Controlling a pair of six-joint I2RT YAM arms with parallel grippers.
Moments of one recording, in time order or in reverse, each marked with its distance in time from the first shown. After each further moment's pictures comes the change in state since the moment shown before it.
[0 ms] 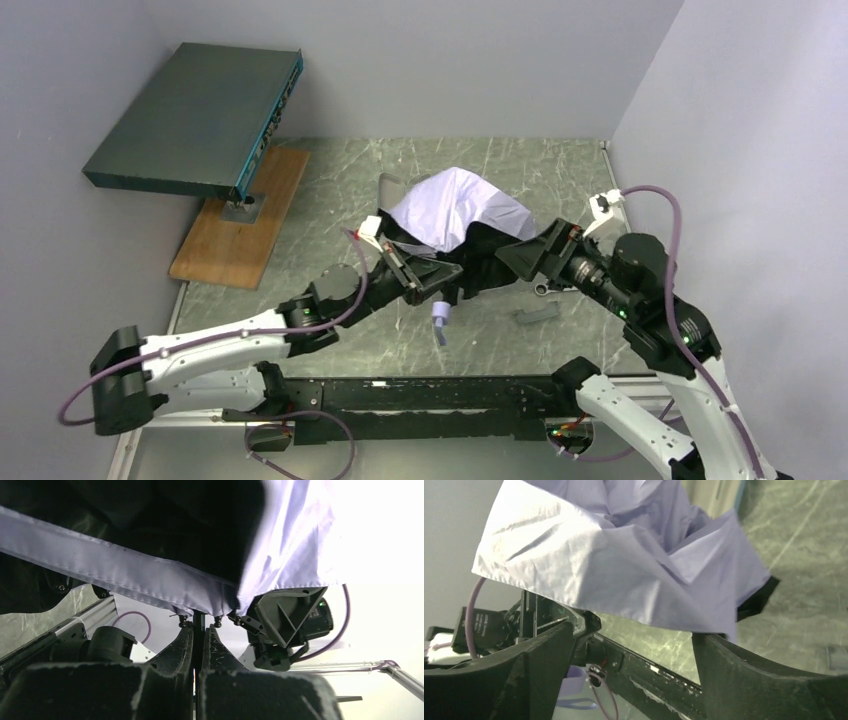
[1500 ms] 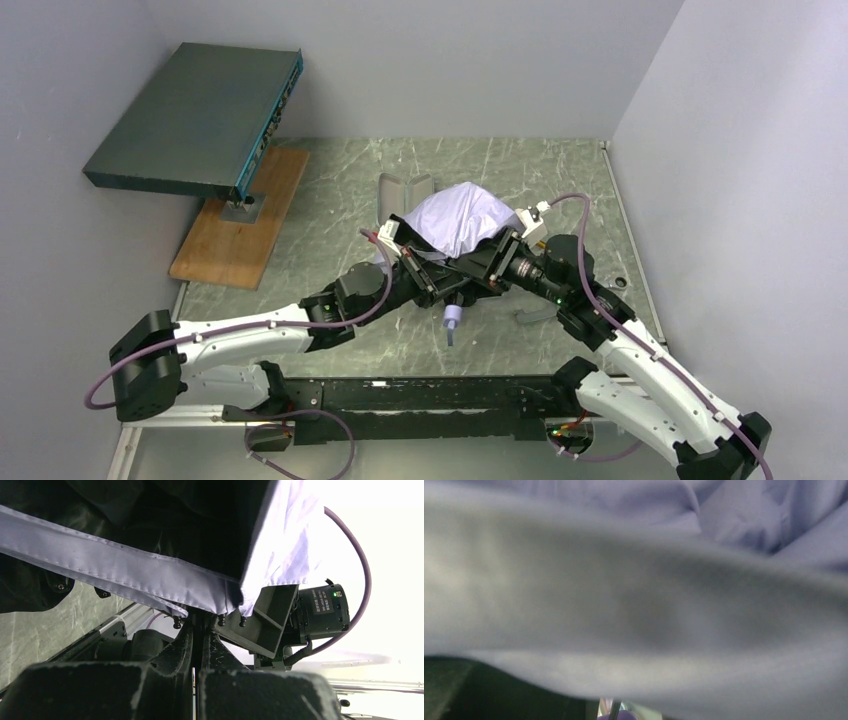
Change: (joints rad) left arm 0.004 0.069 0.000 -0.044 -0.007 0.053; right arm 0.100 0.082 -0.430 0.601 -0.156 0.376
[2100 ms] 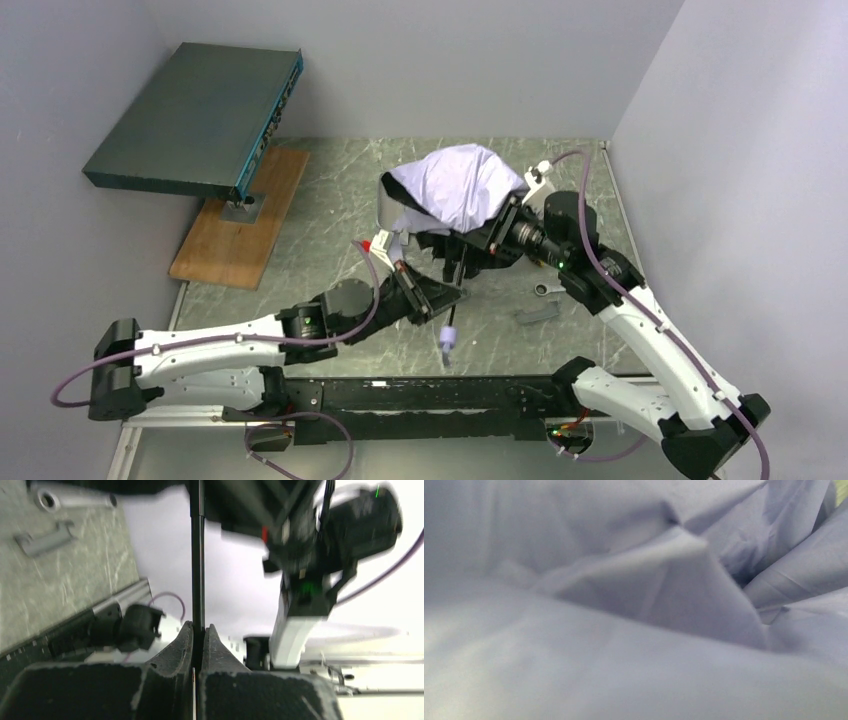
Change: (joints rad) left arm -0.132 -0.122 0.069 -0.191 -0.124 0.065; right arm -0.038 0.183 0.324 -0.237 0.043 -0.235
